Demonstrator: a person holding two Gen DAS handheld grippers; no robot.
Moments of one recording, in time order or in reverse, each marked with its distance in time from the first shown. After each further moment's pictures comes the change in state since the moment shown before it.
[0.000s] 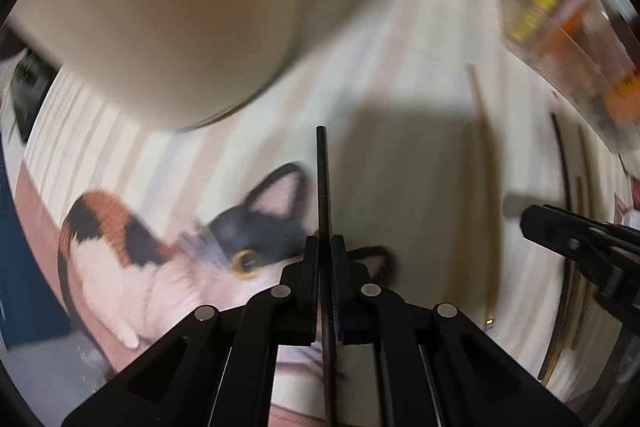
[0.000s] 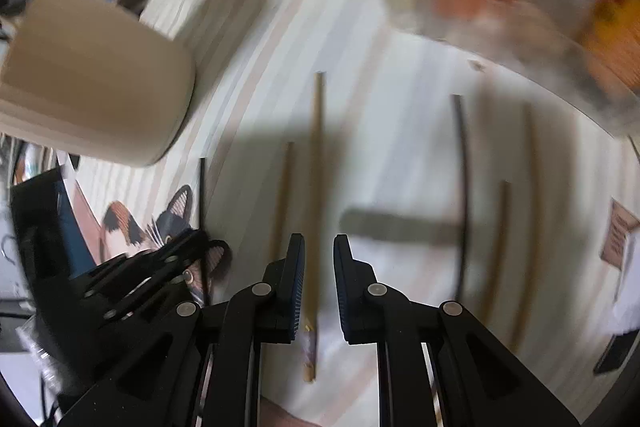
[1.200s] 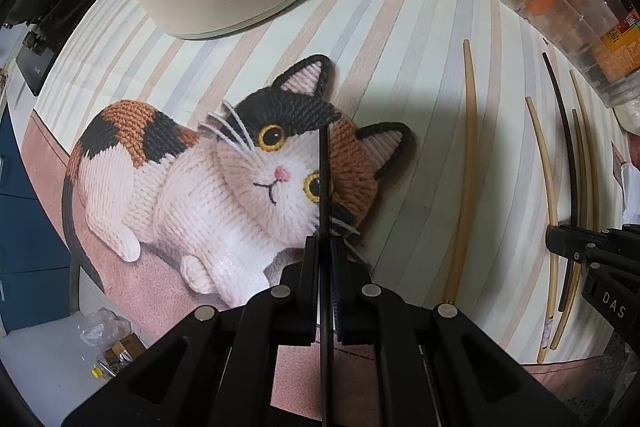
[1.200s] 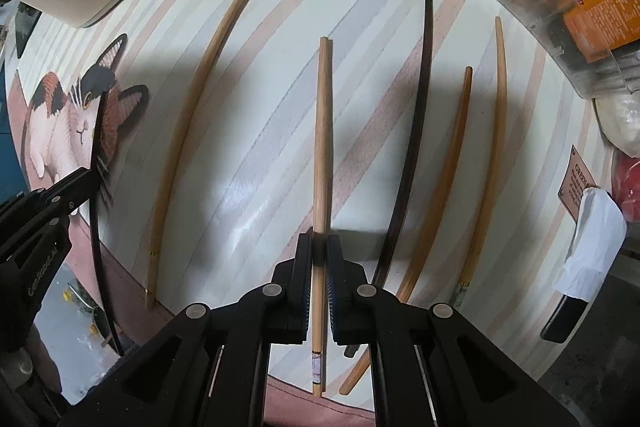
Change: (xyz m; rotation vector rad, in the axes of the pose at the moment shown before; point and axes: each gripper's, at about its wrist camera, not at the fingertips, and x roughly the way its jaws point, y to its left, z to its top) left arm -0.010 0.012 -0.063 0.012 0.062 -0.001; right arm 0.014 -0.010 -0.064 -0.144 0.202 -0.256
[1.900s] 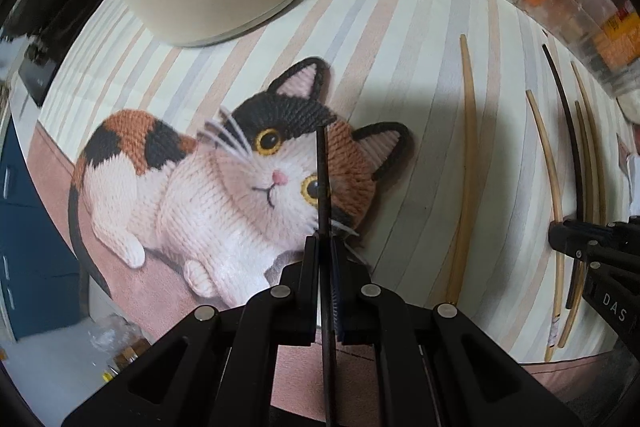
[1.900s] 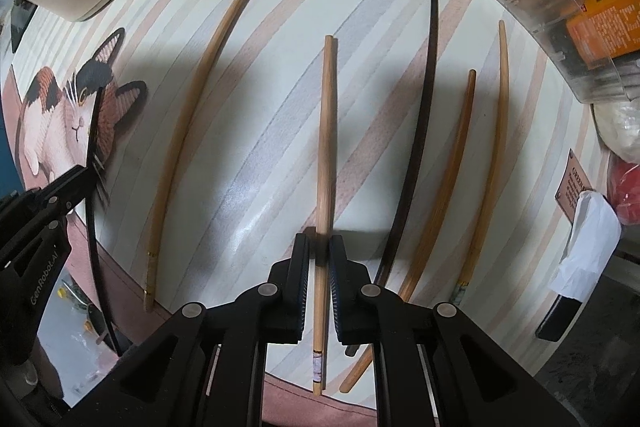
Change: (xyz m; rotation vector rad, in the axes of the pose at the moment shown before) left arm 0.001 -0.010 0.000 0.048 -0.010 0.035; right arm -0.001 0.009 0.000 -0.020 0.005 -0.029
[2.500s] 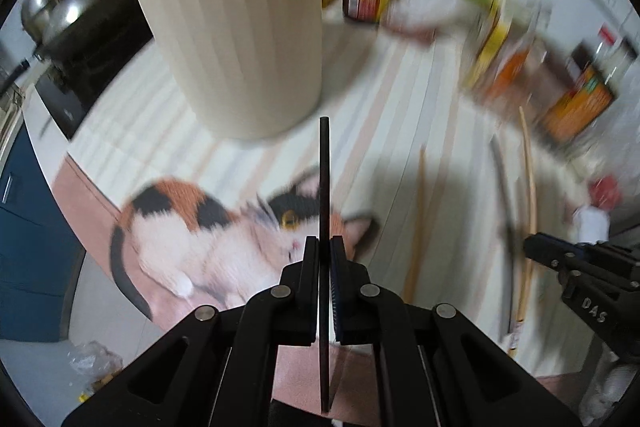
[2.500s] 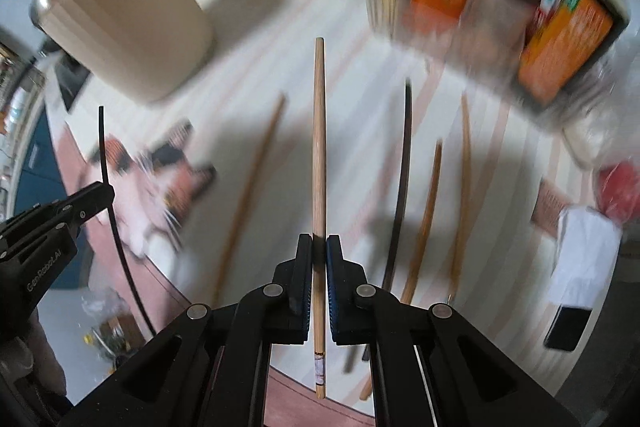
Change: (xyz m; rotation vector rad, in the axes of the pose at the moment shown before) left arm -0.106 0.025 0.011 -0.073 -0.267 -0.076; right arm -0.096 -0.017 -0.035 0.069 -0.381 0.159
